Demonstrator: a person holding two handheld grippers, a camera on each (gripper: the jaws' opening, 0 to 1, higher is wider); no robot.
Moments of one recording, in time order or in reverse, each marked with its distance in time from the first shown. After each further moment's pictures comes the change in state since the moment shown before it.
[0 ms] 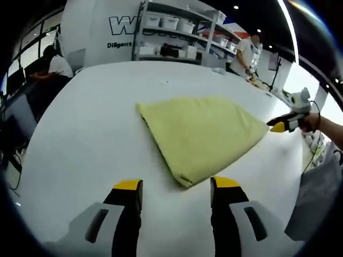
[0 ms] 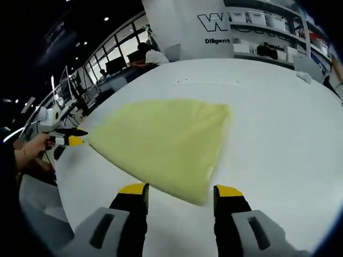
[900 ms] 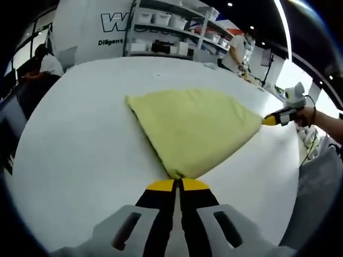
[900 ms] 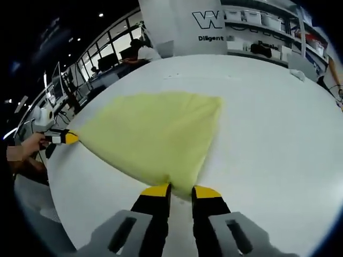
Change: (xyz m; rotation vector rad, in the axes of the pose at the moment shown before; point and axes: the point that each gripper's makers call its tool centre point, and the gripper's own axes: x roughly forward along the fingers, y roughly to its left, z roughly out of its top) left arm 0.016 -0.005 -0.009 0.044 0.017 -0.070; right arm 0.003 -0.012 -0.010 0.020 0.025 -0.075
